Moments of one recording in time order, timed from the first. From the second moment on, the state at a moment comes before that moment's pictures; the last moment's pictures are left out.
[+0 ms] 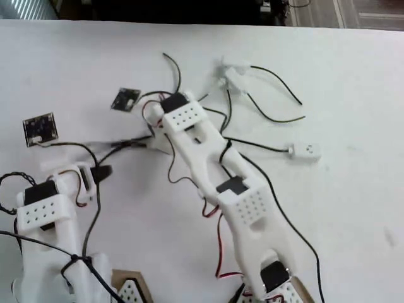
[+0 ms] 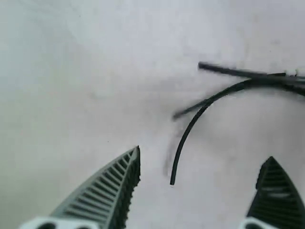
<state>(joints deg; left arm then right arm) -27.5 -41.2 64.2 50.5 -1.5 -34.6 44.7 -34.9 76.1 38.5</state>
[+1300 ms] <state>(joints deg) -27.5 -41.2 64.2 50.5 -1.5 -33.1 50.3 -44.3 80.4 38.4</state>
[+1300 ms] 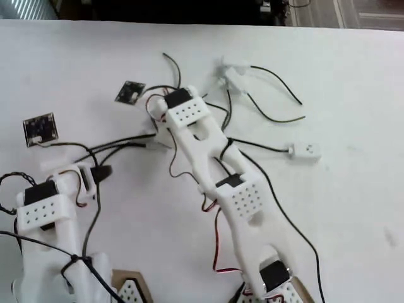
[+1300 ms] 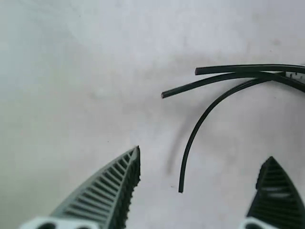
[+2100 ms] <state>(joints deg) -27.5 -41.2 64.2 50.5 -1.5 -32.3 57.7 -63.1 96.5 42.4</state>
